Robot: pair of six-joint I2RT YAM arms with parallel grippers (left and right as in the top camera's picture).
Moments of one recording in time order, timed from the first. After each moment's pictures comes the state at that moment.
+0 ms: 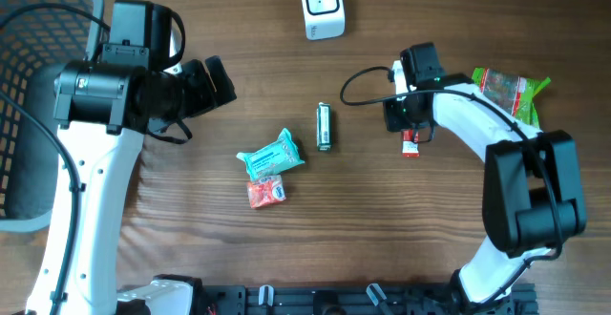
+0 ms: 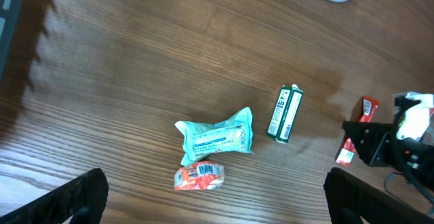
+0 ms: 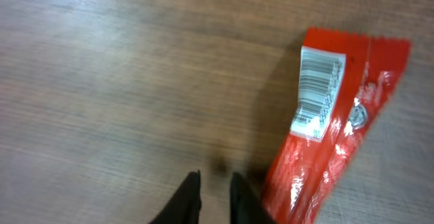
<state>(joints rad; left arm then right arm) -0.14 1.44 1.65 -1.35 0.09 -0.52 0.21 1.89 1.16 -0.61 -0.06 0.04</state>
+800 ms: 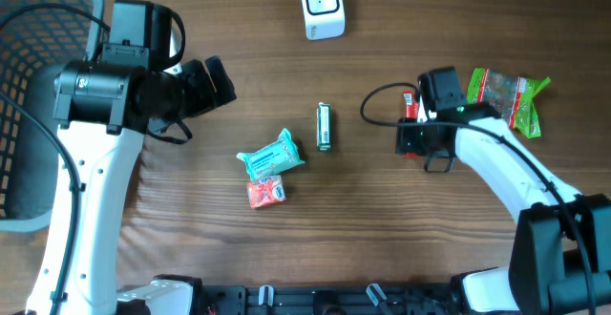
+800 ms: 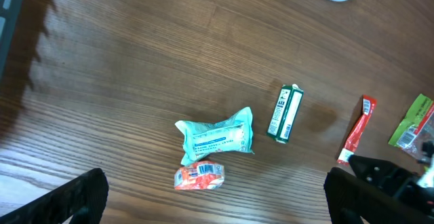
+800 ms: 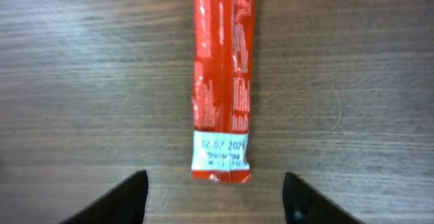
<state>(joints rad) -0.14 1.44 1.65 -1.35 0.09 -0.52 0.19 1.60 0.91 -0.63 0.00 0.29</state>
